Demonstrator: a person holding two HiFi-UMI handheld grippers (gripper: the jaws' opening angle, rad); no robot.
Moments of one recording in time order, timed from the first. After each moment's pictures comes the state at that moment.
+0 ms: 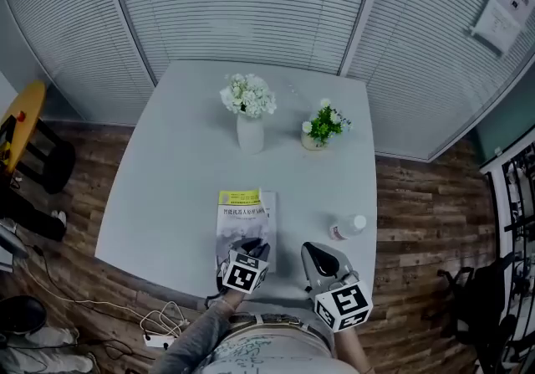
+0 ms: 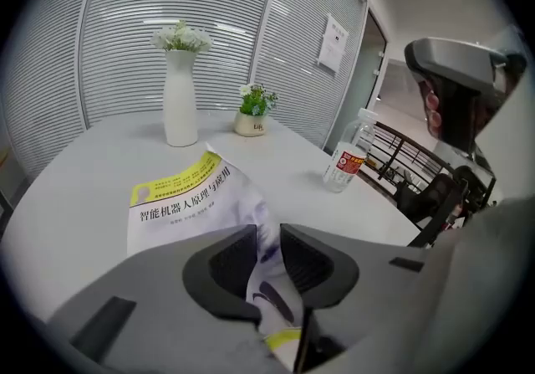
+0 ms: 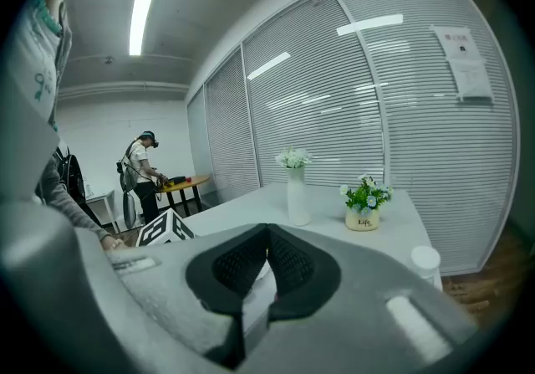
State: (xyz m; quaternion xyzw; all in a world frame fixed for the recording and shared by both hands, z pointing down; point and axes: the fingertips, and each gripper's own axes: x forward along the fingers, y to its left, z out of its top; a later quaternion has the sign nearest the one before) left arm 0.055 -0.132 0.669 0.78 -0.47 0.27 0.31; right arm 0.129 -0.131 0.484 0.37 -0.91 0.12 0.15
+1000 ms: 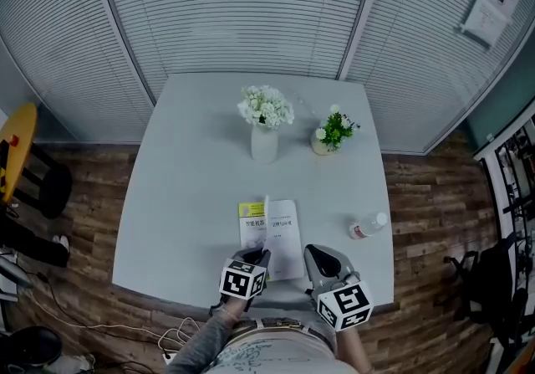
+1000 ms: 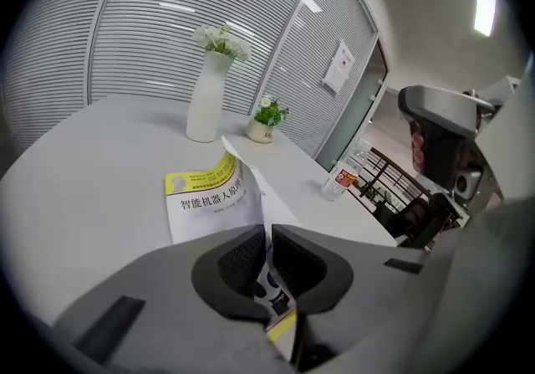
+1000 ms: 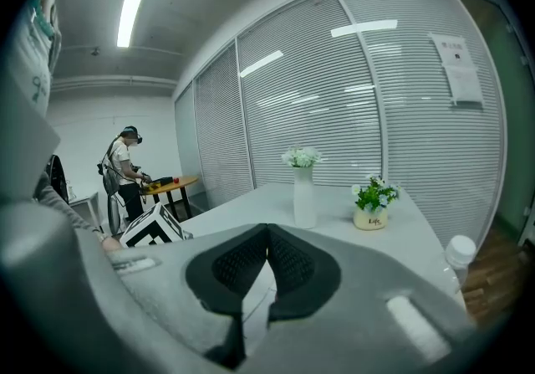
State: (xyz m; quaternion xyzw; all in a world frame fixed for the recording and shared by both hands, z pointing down) left arm -0.019 -0.117 0.648 0.80 -0.43 0.20 0.37; right arm 0.052 -0.123 0.486 0.41 -0.89 0.13 0.15
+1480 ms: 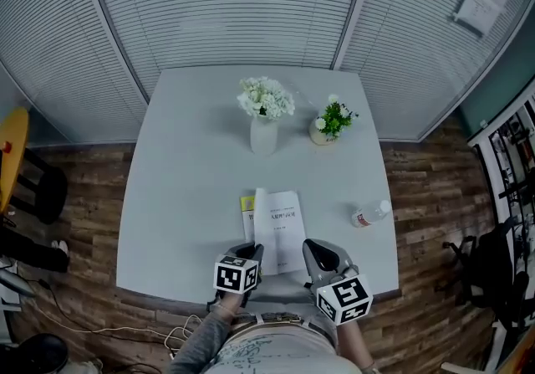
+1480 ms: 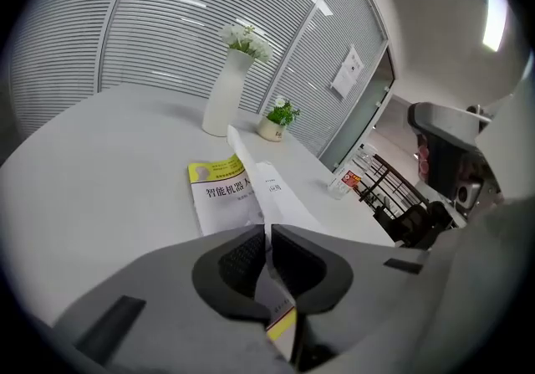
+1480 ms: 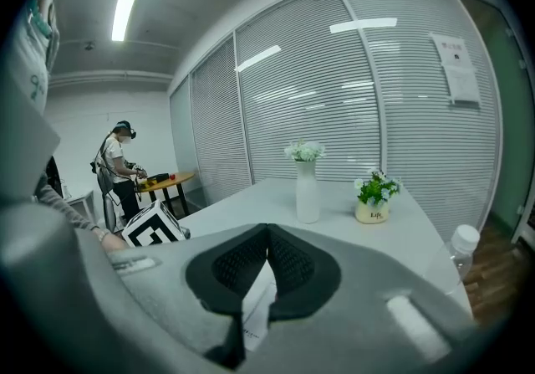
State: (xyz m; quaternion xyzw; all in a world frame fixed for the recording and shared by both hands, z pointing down) left arm -0.056 -0.109 0.657 0.79 -0.44 0.19 0.39; right arm 0.030 -0.114 0.495 0.43 -0.88 0.13 0.17
